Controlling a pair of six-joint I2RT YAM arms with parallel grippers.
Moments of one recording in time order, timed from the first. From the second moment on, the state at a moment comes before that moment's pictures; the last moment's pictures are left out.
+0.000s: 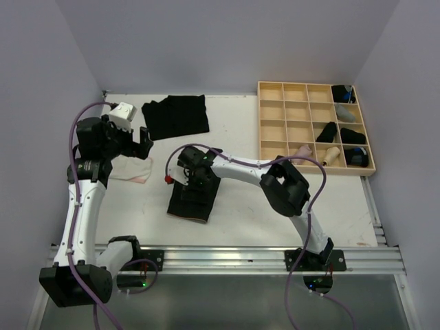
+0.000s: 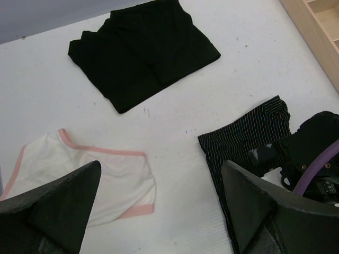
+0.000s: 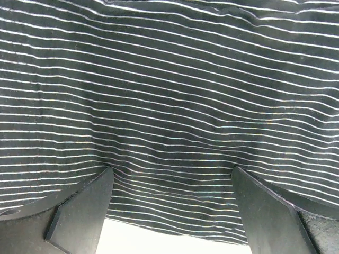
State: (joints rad) left arm 0.09 1.01 1.04 -0.50 0.41 0.20; right arm 0.97 2.19 1.70 -0.75 -0.16 -0.56
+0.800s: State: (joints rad) left arm 0.14 1.13 0.96 -0.71 0.58 0.57; right arm 0.86 2.08 1.64 -0.61 -0.31 0.21
